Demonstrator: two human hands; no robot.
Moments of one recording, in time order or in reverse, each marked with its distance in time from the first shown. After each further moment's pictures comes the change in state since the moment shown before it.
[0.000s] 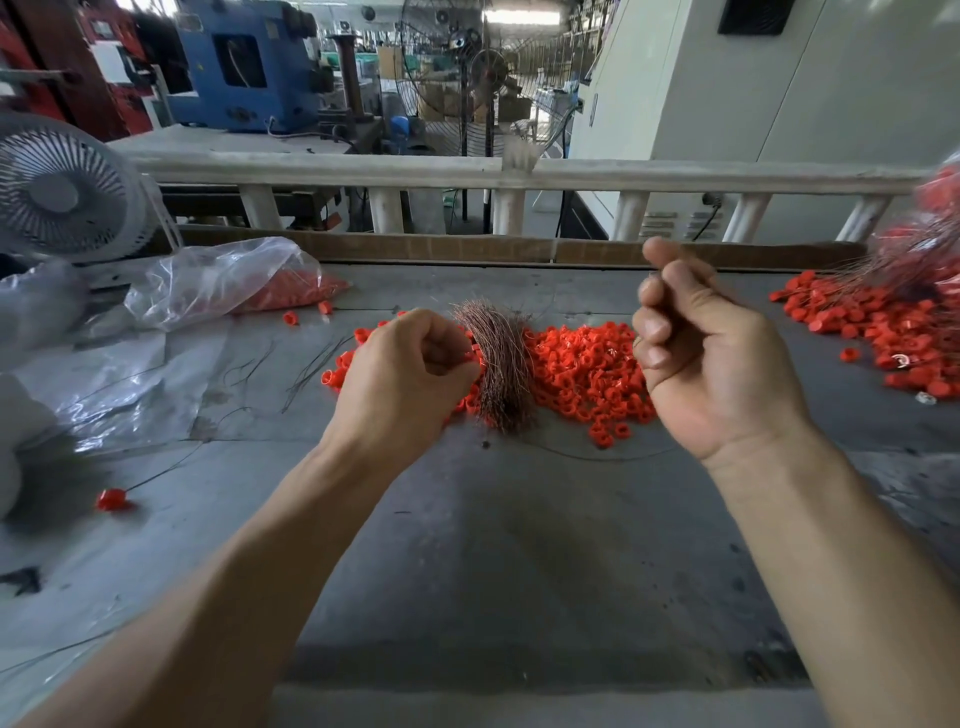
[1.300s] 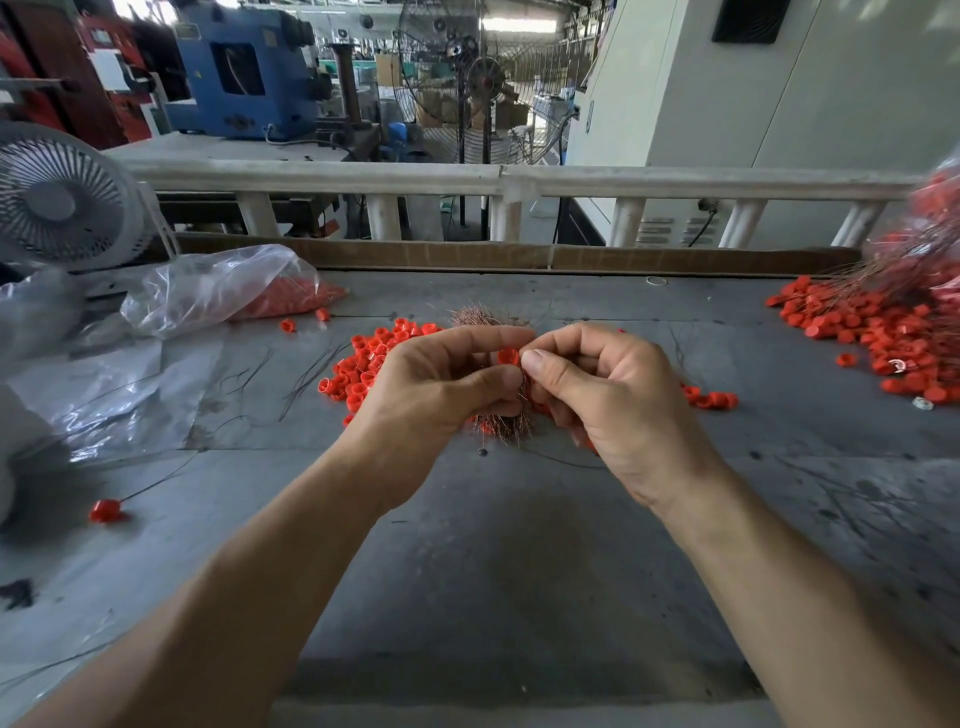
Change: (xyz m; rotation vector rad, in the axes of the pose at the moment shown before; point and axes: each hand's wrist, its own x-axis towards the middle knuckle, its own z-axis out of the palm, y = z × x) left_hand -0.008 0.013 0.005 -0.825 -0.392 -0.064; right_hand -0.020 0.039 0.016 -0.724 -0.150 -0.111
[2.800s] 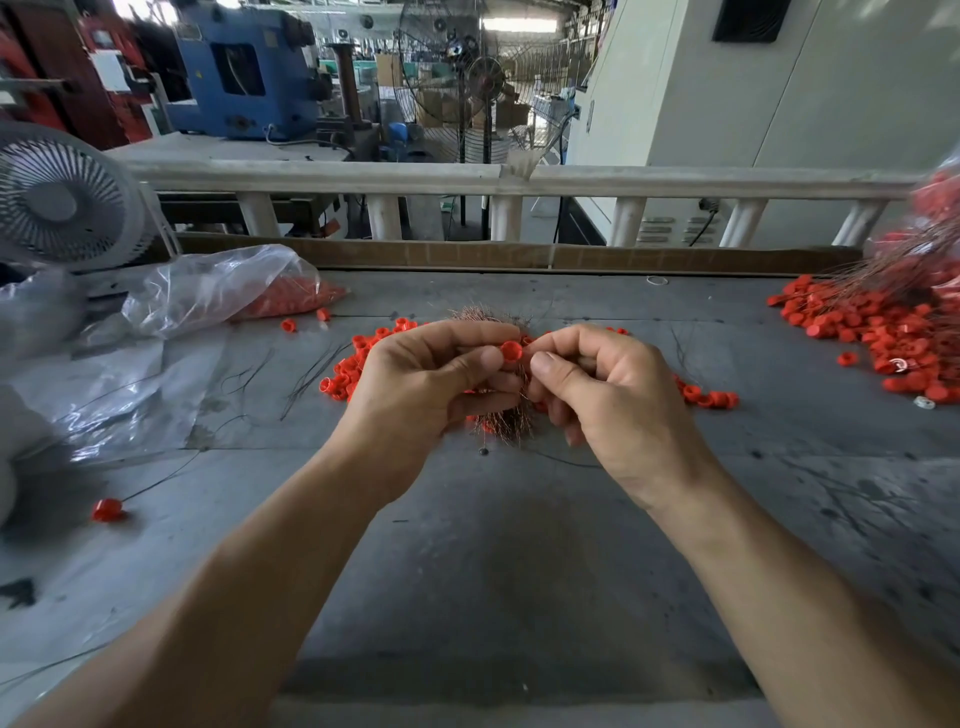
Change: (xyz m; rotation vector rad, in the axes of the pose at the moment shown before) left_hand -0.001 0.005 0.000 -0.090 0.141 -0.046; right_hand -0.003 -0.003 0.002 -0.080 0.009 0.014
